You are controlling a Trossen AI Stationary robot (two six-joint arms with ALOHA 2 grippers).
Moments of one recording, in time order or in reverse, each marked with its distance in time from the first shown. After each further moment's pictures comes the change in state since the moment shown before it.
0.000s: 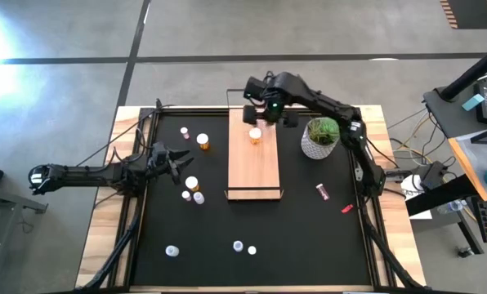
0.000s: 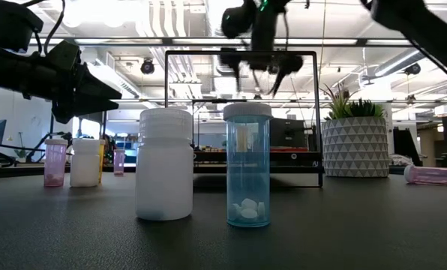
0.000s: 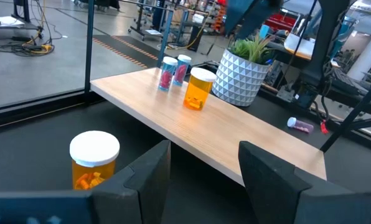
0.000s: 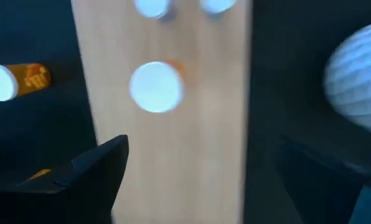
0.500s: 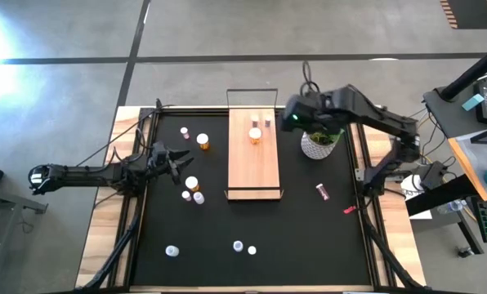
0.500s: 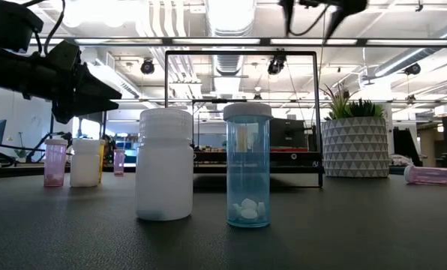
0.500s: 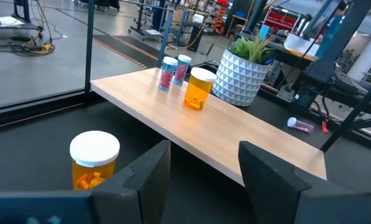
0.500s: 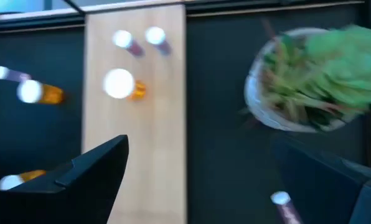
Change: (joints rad) left arm 0.000 0.000 0.000 0.000 0.000 0.000; right arm 0.225 -0.535 -0.421 0.004 0.375 0.174
